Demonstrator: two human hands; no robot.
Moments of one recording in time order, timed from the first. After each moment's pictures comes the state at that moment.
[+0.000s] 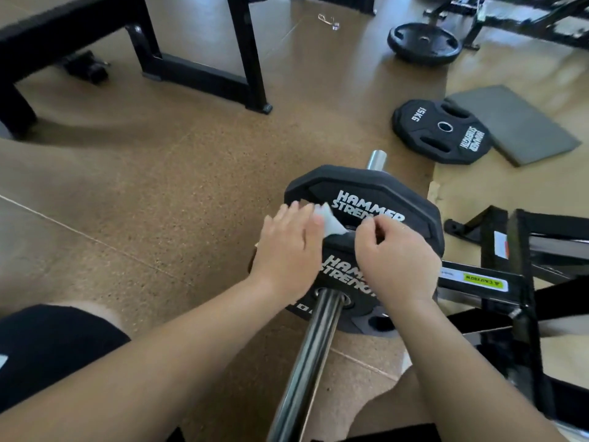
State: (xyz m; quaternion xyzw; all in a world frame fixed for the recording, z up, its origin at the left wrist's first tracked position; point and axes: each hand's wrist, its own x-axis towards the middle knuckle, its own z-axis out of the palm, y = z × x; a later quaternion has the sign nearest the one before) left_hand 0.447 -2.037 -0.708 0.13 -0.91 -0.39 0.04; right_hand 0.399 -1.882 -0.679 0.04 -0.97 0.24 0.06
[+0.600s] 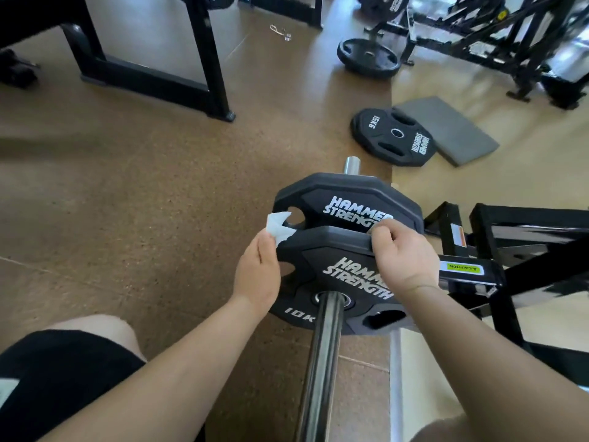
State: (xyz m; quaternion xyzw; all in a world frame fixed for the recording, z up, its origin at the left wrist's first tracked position) left_hand 0.458 -2.079 -0.754 0.25 -0.71 -0.66 0.05; right_hand 0.400 -1.881 -0.672 -0.02 -0.97 0.24 0.00
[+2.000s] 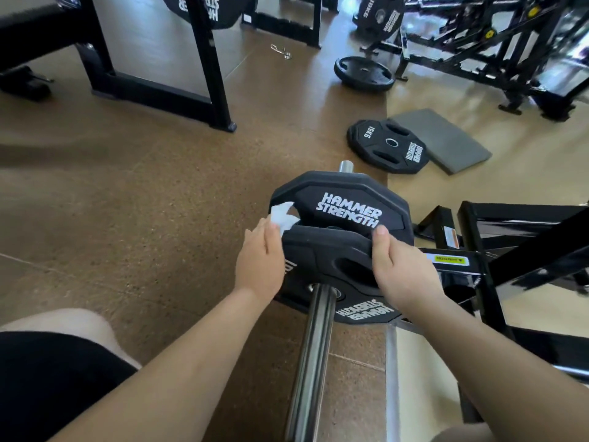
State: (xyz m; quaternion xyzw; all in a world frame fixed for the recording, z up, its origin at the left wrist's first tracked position) left_hand 0.468 -2.063 -0.734 0.20 -0.81 -0.54 0.08; right_hand 0.439 -1.859 -0.660 0.04 -0.98 0.18 -0.05
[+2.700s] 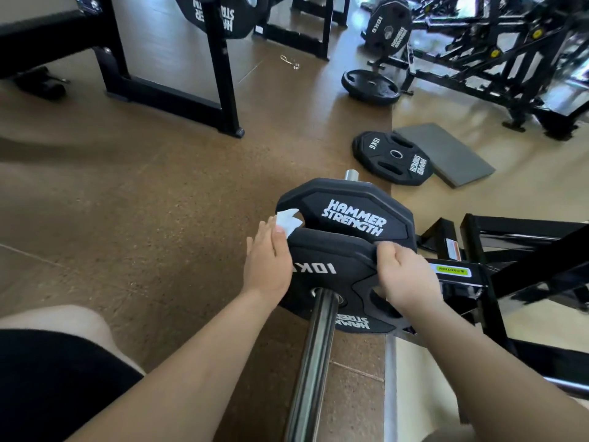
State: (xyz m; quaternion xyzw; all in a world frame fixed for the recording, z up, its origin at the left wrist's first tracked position) left_hand 0.470 -2.062 -0.734 0.23 -0.79 -0.56 0.06; right_hand 0.430 -1.861 -0.666 -0.02 -0.97 0.21 -0.07
